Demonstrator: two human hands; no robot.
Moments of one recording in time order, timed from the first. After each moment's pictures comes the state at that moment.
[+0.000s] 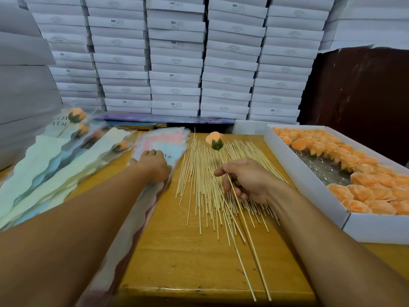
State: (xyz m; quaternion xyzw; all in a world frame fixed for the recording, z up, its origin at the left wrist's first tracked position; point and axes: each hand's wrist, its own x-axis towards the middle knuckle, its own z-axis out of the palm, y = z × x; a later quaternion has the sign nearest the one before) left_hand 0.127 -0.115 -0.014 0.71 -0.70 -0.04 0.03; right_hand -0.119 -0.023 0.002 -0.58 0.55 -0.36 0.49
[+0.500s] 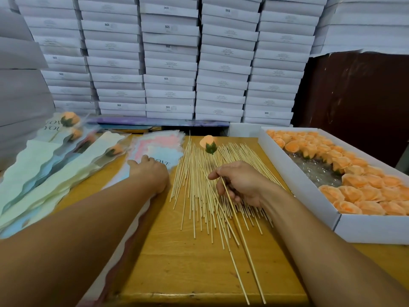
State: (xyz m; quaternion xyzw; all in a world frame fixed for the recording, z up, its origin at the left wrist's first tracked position) left_hand 0.110 -0.103 -0.016 0.68 -0.72 0.08 -0.11; right_hand -0.119 -0.023 0.001 -0.58 0.54 -0.36 0.49
